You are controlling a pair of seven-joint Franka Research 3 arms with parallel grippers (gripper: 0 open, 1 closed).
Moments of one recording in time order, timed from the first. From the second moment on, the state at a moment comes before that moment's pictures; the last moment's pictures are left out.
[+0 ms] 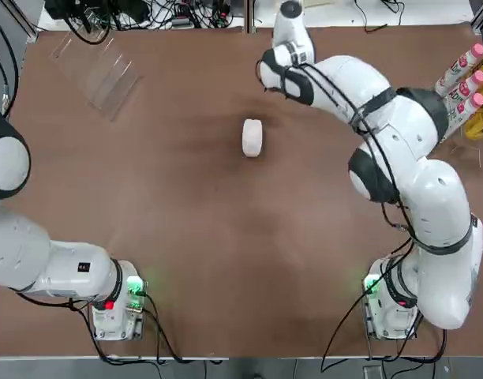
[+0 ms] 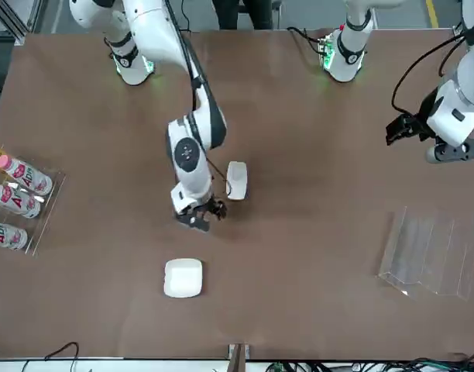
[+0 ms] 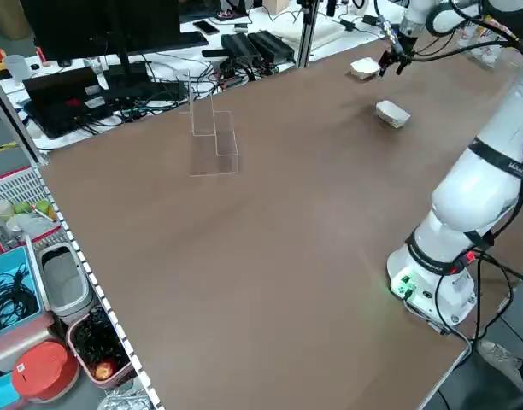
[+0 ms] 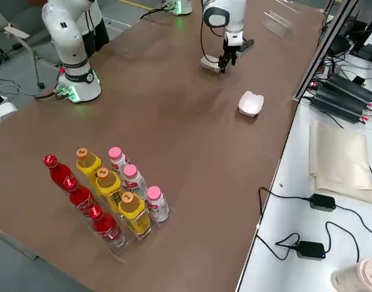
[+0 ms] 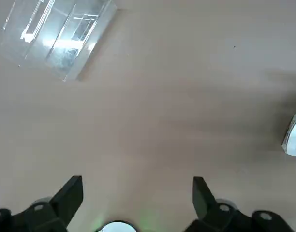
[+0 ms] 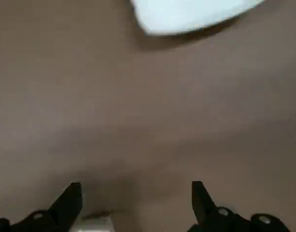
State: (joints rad) left arm -0.05 0.06 -0.08 -1.55 -0.01 1.50 -0.22; right arm 1.03 0.74 -0.49 -1.52 0.42 2.24 0.64
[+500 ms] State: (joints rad) left arm -0.05 0.07 -0.08 -1.55 -0.01 1.50 -0.22; right arm 1.05 0.74 -0.41 -1.63 0.42 2.41 0.49
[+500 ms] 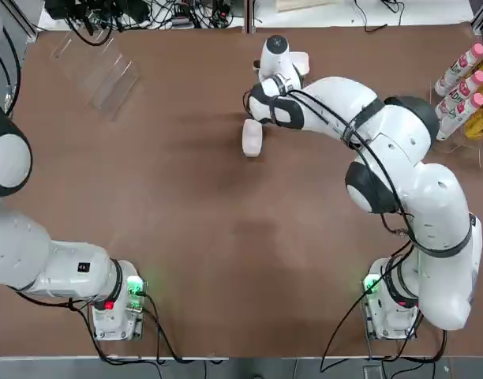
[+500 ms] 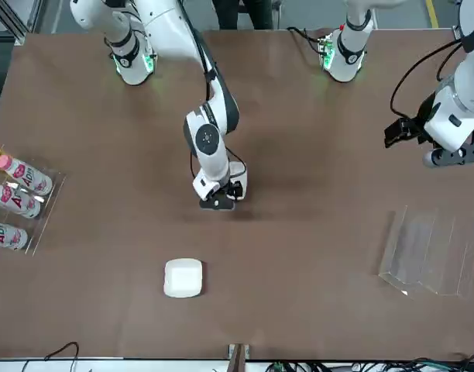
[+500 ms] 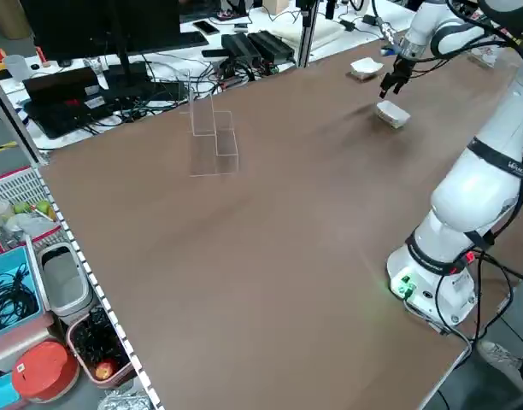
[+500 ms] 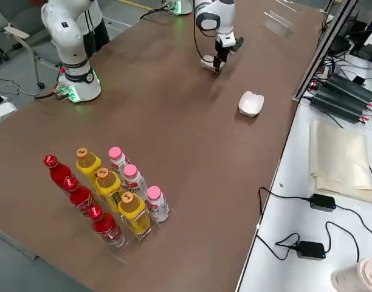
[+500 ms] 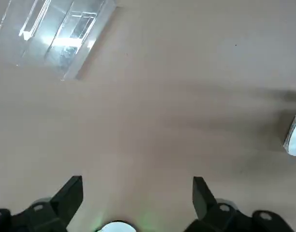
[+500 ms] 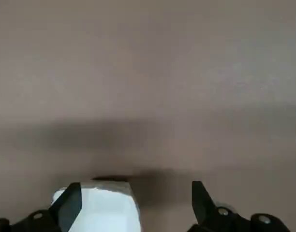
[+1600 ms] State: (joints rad) left arm -0.04 0.08 -0.08 -1.54 0.01 1.59 -0.13; right arm 1.05 0.66 -0.34 -1.82 0.63 2.53 0.38
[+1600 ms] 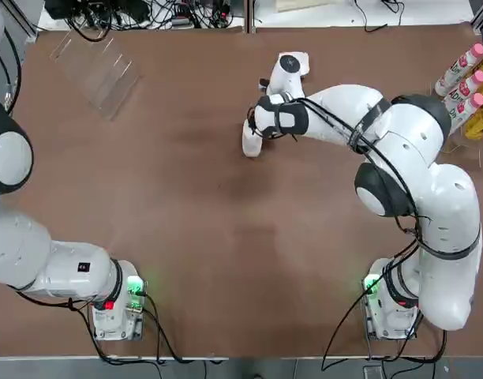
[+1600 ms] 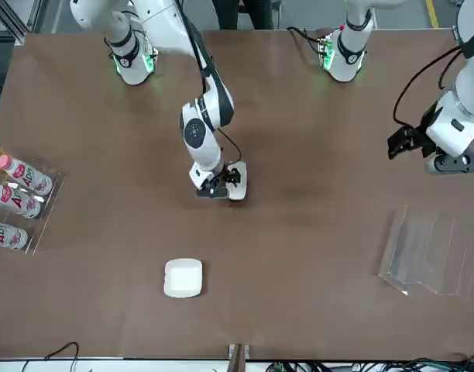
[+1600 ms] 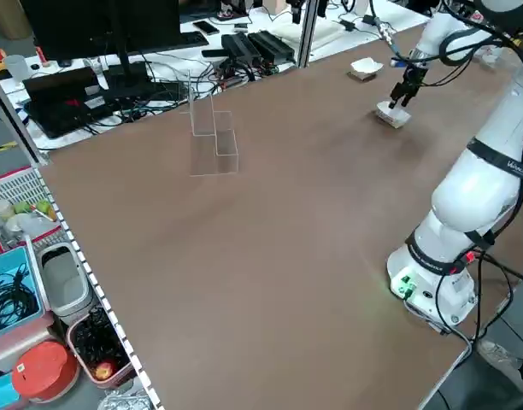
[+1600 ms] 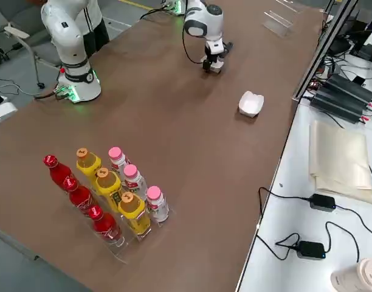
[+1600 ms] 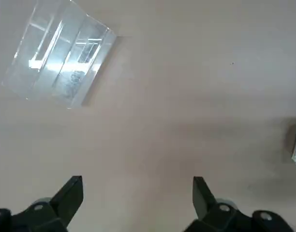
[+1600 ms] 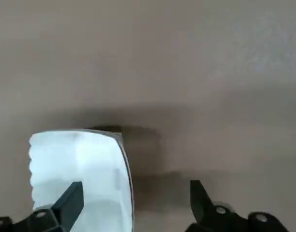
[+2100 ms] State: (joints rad) left arm -0.02 0.08 -0.08 -1.52 0.01 1.59 -0.11; right arm 1.06 0.66 -0.27 -1.88 0.73 2.69 0.38
